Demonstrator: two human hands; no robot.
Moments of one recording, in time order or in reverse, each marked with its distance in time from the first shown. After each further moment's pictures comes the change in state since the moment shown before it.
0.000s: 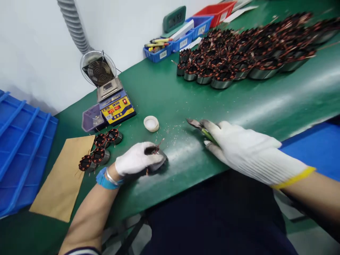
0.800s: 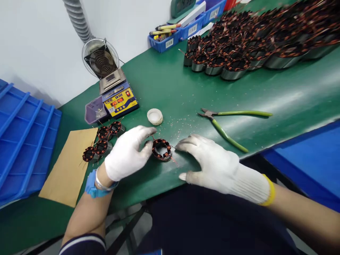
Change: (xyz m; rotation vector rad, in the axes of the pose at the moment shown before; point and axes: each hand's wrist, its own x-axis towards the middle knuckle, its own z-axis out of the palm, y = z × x) left_hand -0.026 0.013 -0.009 0.569 0.533 0.374; right_hand -0.009 -0.067 0.026 0.355 -0.053 -0.218
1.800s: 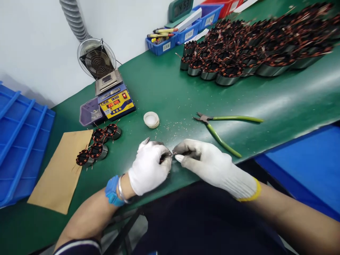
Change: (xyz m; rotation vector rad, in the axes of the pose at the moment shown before) left_hand -0.005 0.026 0.059 -0.087 -0.023 -0.069; right_hand 0.016 -0.009 -0.015 0.666 -0.042 0.423
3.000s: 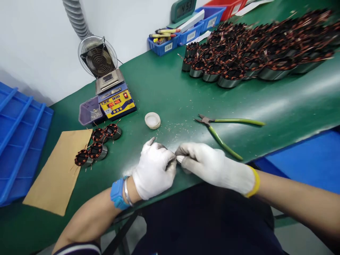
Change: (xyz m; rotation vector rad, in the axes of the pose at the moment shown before) left_hand -0.002 0.000 0.011 0.061 0.132 0.186; right_hand 0.013 -0.003 -0.015 -0.396 -0.209 -0.276
